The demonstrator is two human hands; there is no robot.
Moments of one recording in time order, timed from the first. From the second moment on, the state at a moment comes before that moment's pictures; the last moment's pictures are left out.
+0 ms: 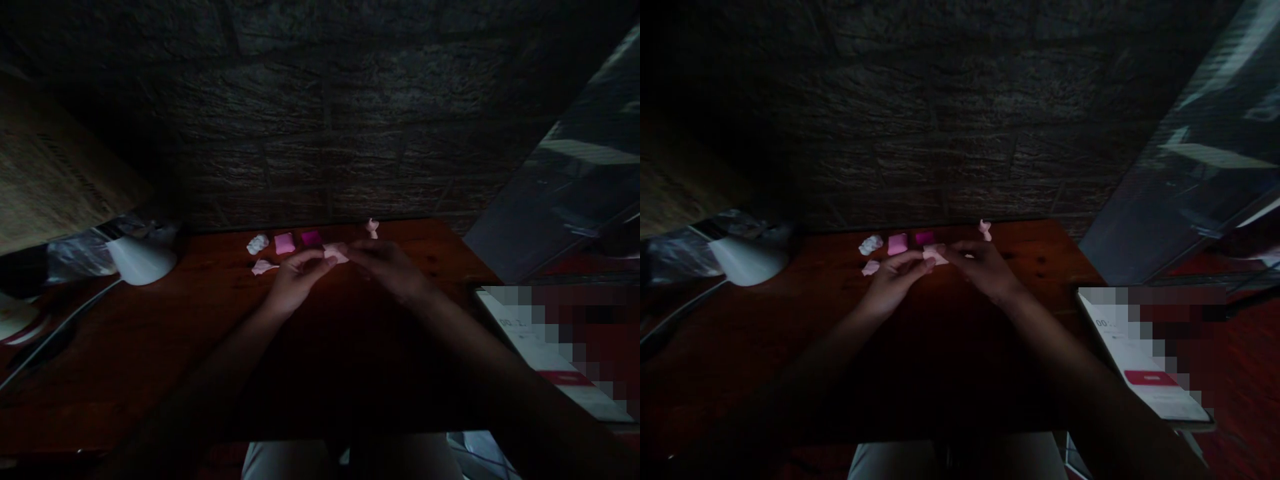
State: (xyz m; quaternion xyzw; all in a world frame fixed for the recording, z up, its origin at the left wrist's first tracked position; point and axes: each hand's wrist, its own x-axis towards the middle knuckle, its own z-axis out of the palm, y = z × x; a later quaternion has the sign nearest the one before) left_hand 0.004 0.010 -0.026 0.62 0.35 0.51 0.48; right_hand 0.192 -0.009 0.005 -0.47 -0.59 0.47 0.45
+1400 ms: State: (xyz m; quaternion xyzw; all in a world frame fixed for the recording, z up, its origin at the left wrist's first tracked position) left_hand 0.005 0.012 -0.031 0.53 0.36 0.52 0.57; right_hand 0.176 -0.010 -0.006 -0.39 -0.56 0.50 0.53
